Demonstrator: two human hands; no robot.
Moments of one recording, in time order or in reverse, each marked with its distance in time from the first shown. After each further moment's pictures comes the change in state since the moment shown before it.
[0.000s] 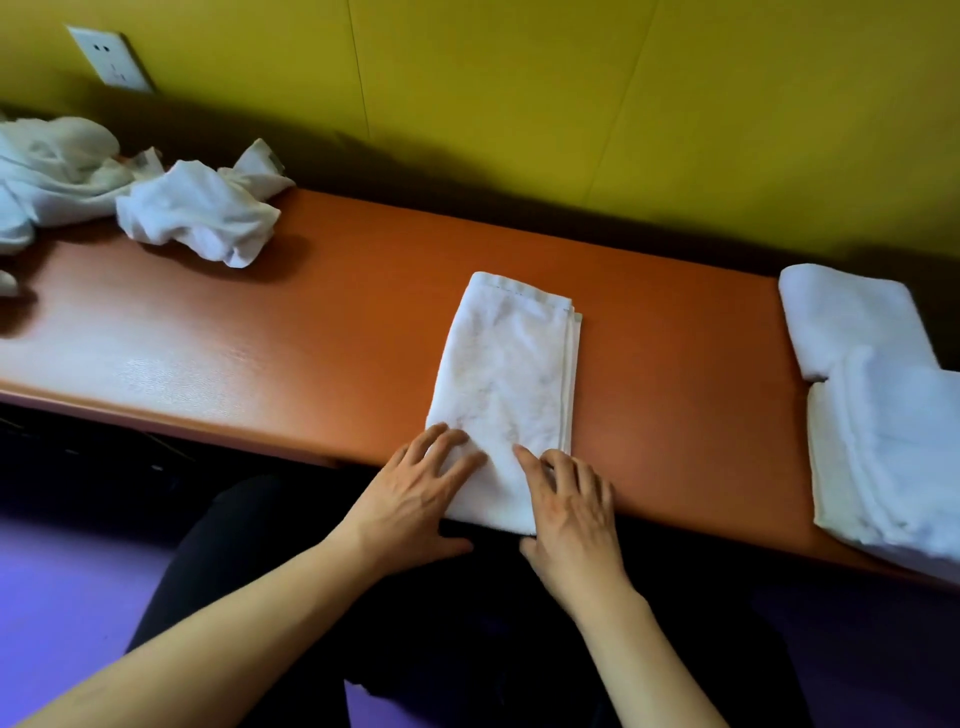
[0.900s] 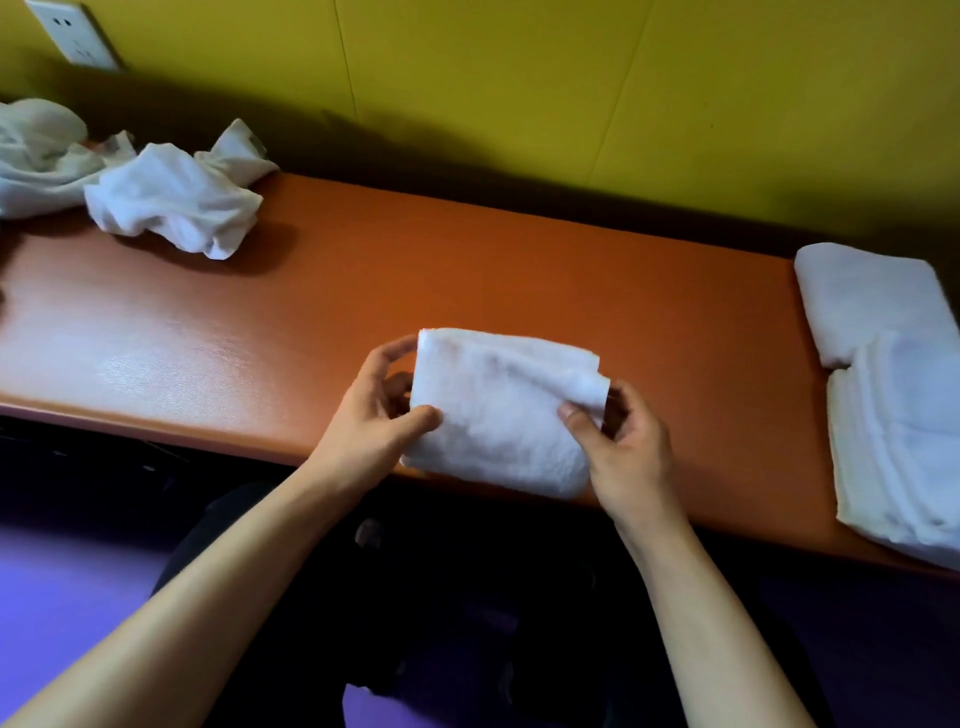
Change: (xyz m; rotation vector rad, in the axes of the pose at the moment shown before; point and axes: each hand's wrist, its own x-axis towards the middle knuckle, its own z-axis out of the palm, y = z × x) left_hand 0.019 -0.017 -0.064 -1.417 0.398 -0.370; right_hand 0.055 0.020 -0.042 1.168 0.285 0.395
